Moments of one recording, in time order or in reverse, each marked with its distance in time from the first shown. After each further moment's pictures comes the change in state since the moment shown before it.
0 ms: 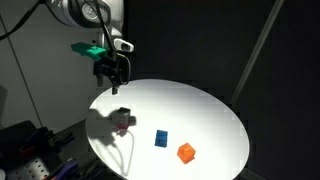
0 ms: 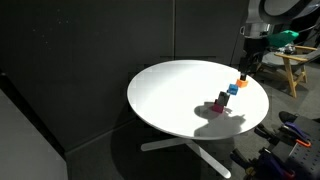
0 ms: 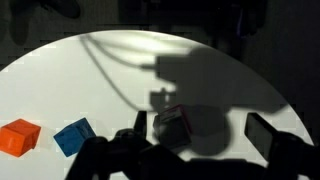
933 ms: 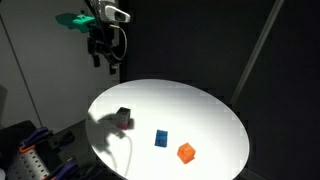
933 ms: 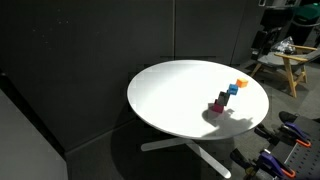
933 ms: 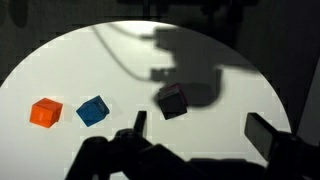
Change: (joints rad) arm -0.011 -0.247 -0.028 -0.002 0.018 -0.117 -0.032
